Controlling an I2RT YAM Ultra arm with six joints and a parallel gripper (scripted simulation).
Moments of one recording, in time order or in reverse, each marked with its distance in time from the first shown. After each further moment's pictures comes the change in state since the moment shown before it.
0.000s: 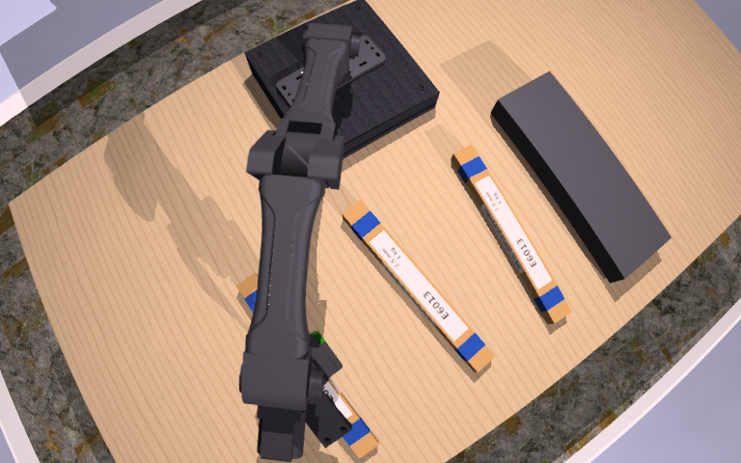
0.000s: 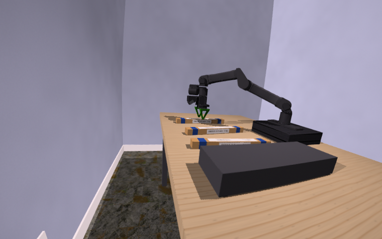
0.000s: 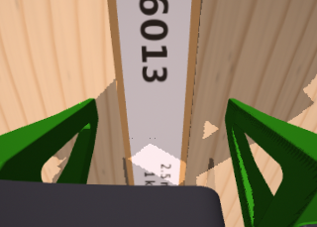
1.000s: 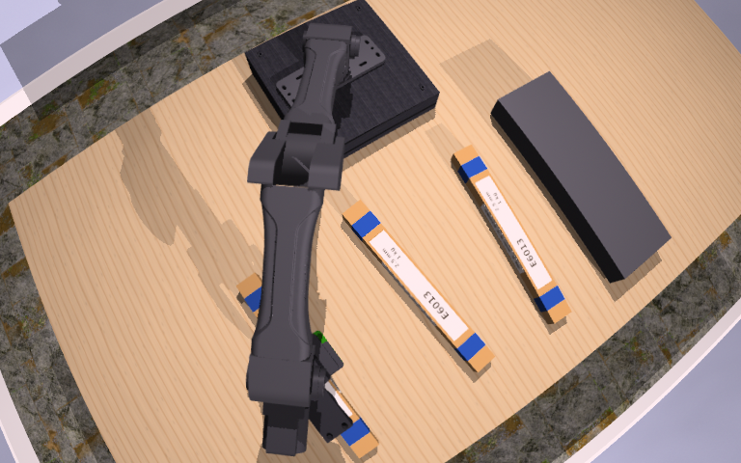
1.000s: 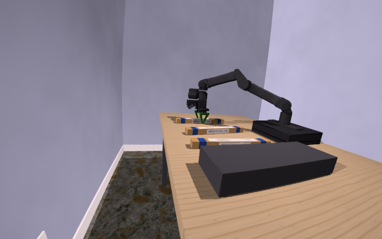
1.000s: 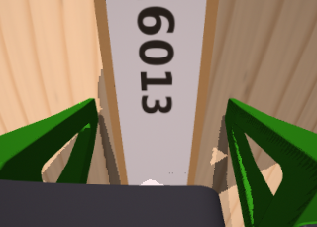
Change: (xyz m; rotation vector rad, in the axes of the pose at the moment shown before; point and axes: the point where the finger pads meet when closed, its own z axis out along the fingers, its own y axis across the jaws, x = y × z) arm 0.001 0.002 0.027 -0.003 0.004 -0.001
